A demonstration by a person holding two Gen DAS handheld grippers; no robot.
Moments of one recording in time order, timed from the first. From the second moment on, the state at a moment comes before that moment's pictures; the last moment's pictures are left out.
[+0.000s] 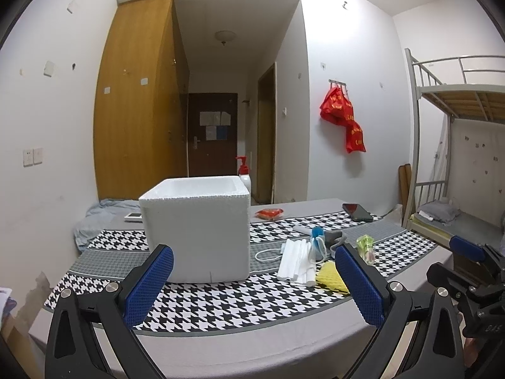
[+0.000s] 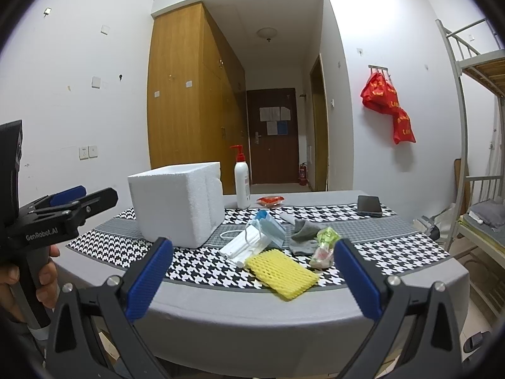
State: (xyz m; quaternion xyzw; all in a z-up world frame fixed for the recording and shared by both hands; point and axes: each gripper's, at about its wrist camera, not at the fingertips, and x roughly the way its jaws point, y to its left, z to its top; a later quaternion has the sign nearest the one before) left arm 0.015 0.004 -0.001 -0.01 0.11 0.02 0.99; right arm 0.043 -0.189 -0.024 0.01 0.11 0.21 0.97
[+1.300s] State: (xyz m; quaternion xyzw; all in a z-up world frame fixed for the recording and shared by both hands) left arm 0.076 -0.007 -0.024 0.00 0.17 -0.03 0.98; right arm 0.097 -0.193 -0.044 0.01 0.17 0.19 0.97
